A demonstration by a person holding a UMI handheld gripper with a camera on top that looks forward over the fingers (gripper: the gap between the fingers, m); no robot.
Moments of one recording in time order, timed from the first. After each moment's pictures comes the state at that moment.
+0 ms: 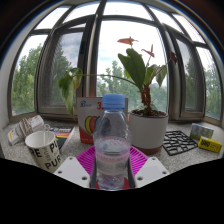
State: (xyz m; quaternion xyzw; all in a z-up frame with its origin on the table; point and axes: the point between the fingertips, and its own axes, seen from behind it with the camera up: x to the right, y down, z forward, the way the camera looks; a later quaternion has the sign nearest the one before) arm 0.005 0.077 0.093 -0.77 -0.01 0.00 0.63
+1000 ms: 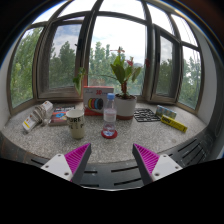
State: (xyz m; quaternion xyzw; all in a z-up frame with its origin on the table) arm -0.028 -0.211 0.139 -0.84 0.06 -0.09 0.53
